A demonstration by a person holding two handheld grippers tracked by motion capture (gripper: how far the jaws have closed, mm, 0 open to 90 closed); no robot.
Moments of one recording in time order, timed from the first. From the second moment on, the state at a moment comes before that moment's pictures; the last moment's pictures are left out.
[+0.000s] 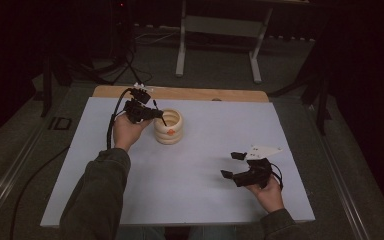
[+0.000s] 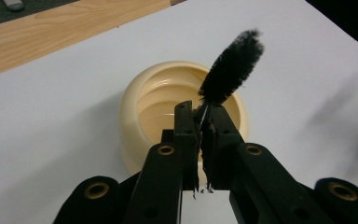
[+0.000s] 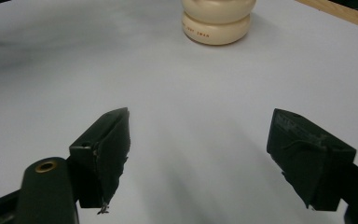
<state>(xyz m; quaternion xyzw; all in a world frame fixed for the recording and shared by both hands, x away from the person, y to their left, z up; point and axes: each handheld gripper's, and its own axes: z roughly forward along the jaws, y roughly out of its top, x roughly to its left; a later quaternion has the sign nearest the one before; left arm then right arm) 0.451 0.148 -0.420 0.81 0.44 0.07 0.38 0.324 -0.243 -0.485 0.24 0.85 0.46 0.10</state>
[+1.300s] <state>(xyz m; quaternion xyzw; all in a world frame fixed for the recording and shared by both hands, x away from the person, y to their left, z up) 0.449 0.148 -0.430 0.82 0.44 0.07 0.36 0.324 -0.242 -0.486 0.24 0.85 0.46 0.10</state>
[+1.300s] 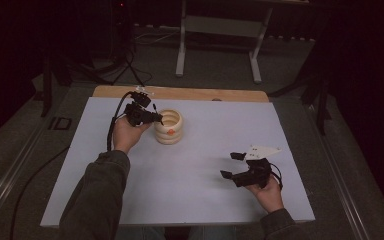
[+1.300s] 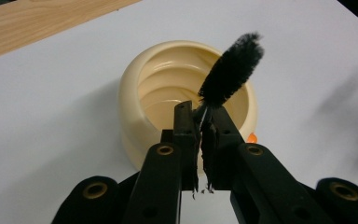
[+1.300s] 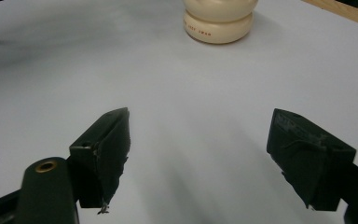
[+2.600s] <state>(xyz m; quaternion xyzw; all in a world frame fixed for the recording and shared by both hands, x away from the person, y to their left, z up) 0.439 0.159 -0.431 0.82 0.44 0.08 0.36 0.324 -0.245 -0.485 0.24 0.85 0.46 0.10</state>
